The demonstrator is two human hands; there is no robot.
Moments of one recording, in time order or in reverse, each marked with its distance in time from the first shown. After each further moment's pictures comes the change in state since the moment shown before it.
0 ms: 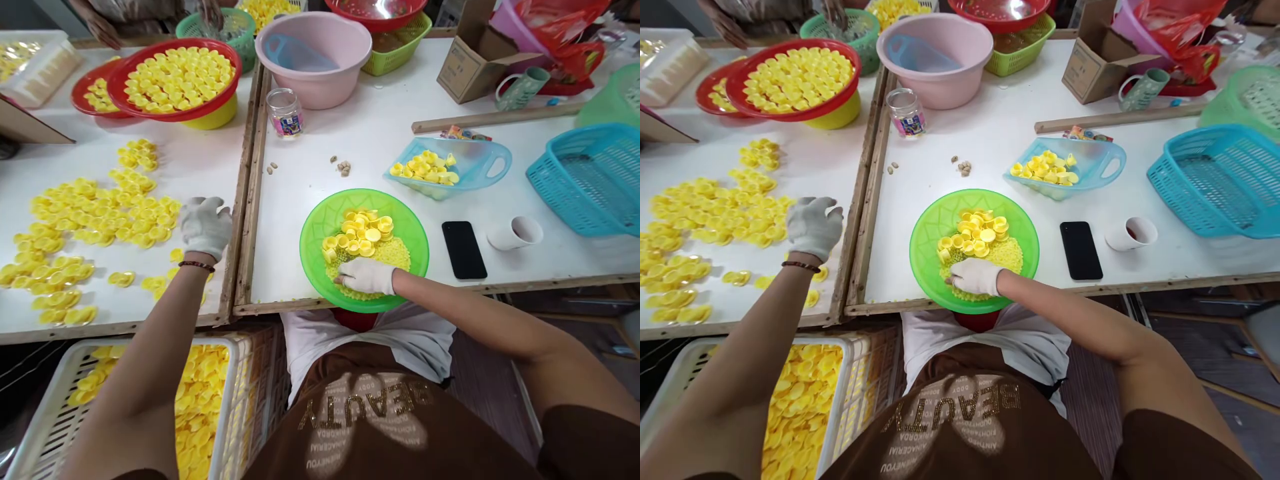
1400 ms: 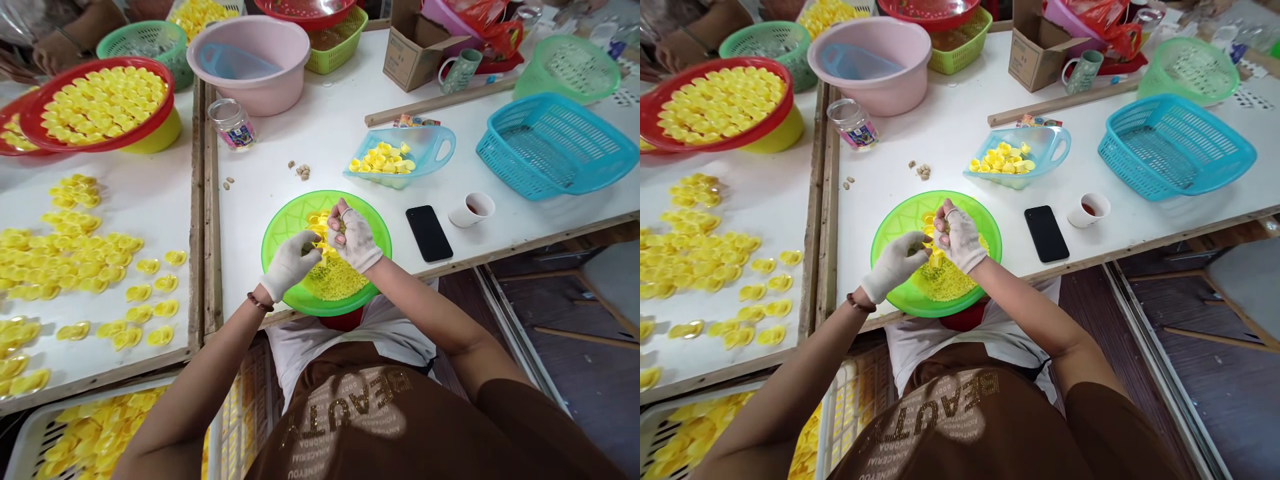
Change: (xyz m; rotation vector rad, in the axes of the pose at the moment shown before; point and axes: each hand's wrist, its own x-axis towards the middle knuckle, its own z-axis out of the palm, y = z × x) left_hand -0.095 0.197 0.055 -0.402 -0.728 0.264; right_hand -0.006 -0.006 -0.056 1.825 0.740 -0.153
